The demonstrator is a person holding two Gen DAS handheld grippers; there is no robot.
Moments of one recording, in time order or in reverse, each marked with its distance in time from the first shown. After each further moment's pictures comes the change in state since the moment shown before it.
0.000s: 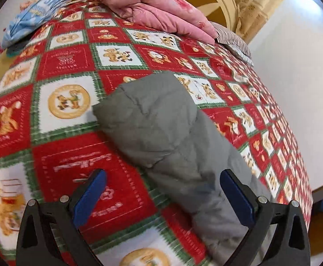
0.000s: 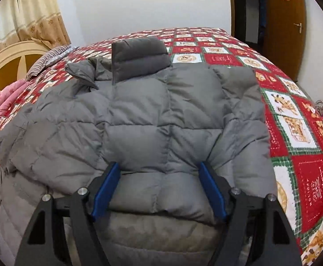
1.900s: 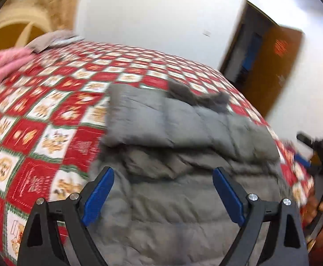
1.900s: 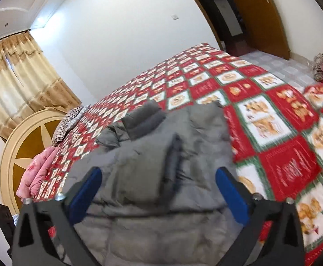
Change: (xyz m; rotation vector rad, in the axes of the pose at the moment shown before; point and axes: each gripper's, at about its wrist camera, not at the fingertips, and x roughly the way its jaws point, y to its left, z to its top) left arm -0.173 -0.121 -0.235 0.858 0.145 -0.583; right arm -0.101 -0.048 0.017 0.332 -0.206 0.190
